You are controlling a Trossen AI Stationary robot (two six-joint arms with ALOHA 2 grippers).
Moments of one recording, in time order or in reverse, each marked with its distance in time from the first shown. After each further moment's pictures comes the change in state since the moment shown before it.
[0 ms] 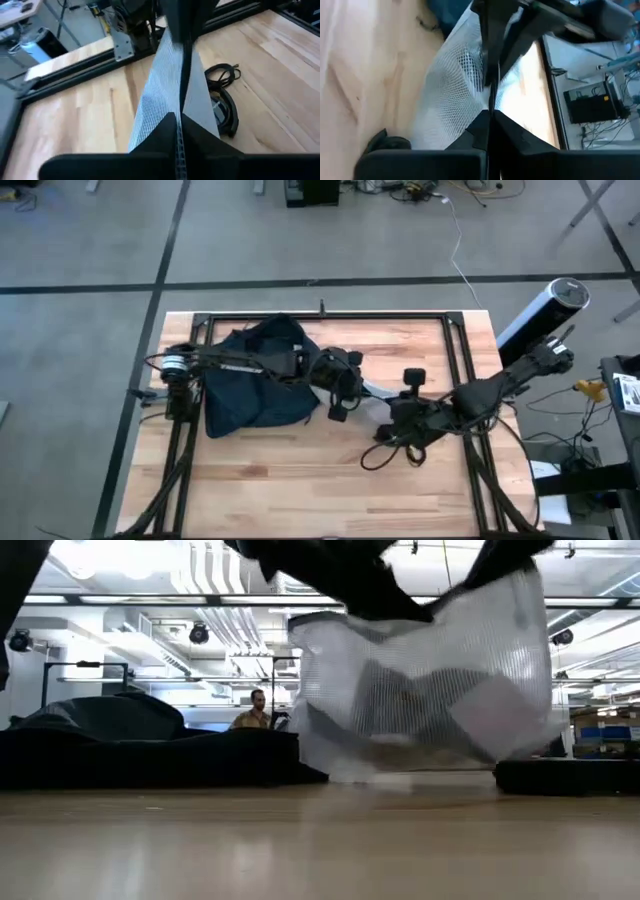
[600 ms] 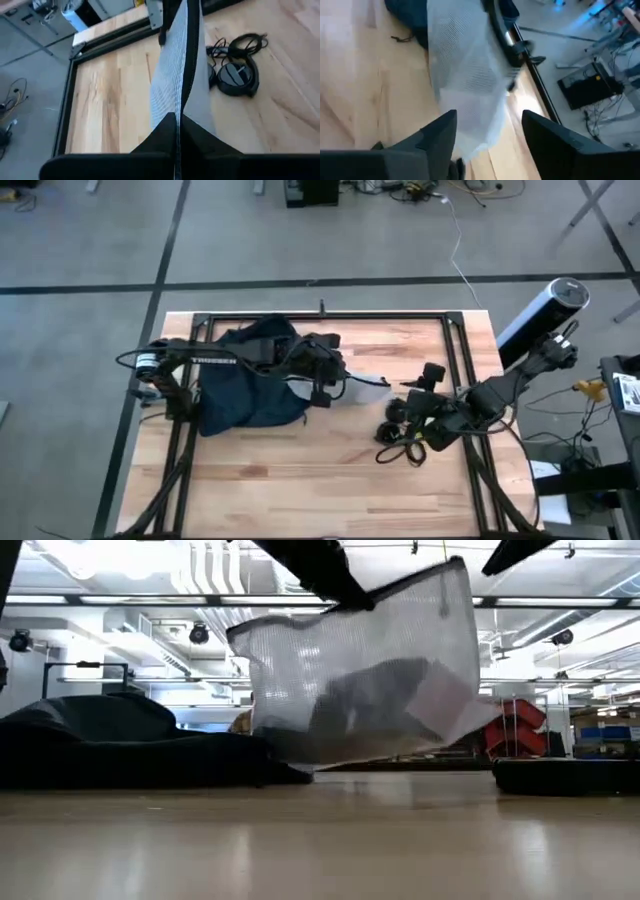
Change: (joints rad) left arm 0.009 -0.169 -0.011 -0.216 -0.154 0.003; right arm 0.053 -0.079 -0.087 -0.013 0.140 0.221
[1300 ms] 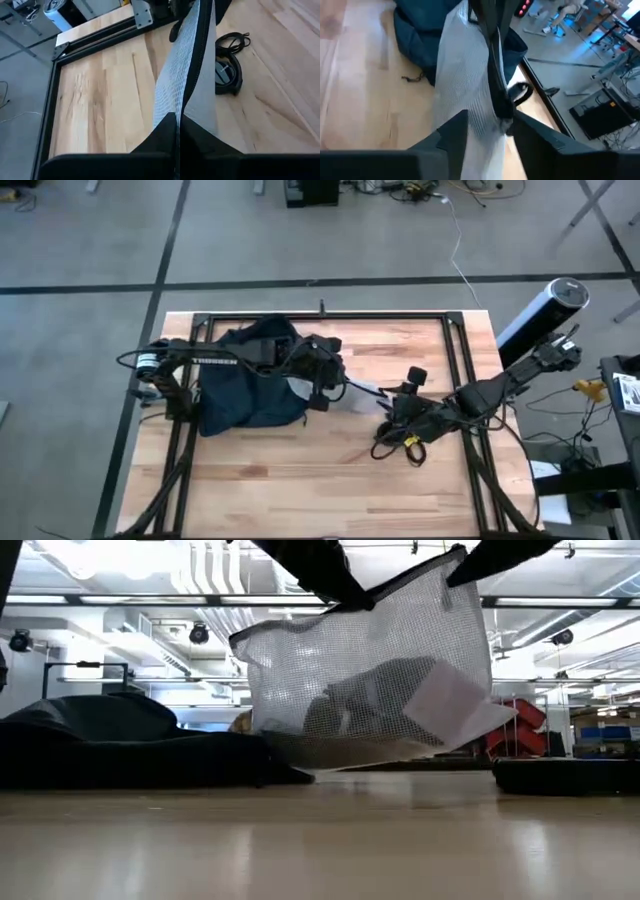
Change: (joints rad) left arm -0.003 -0.001 -0.001 -0.027 0.057 0.000; right arm -0.087 -0.041 -0.203 0.549 -0.004 -0.283
